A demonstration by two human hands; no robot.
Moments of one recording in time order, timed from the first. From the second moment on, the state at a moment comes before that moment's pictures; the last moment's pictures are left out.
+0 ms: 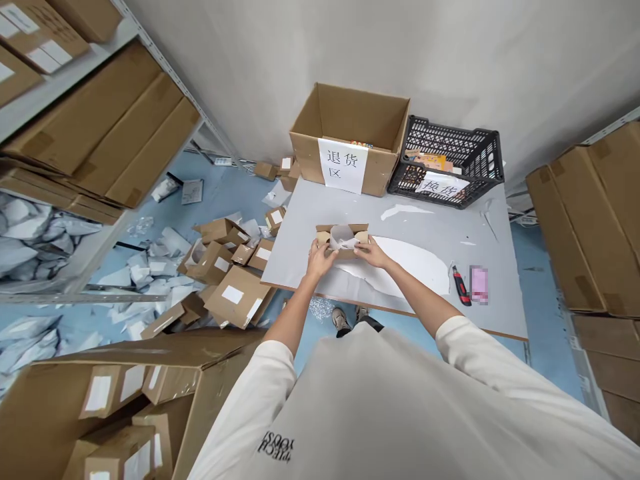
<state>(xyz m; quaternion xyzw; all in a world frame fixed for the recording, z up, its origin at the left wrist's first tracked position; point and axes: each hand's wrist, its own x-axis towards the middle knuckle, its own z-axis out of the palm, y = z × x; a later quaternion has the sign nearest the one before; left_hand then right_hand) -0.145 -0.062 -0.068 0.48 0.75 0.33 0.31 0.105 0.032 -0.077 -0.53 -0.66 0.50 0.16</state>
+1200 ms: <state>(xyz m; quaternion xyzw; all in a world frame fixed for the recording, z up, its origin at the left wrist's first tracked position) -0.356 -0.319 -0.049 0.25 0.85 0.45 0.11 -0.217 -0.089 -0.039 -0.26 -0.86 0.41 0.17</state>
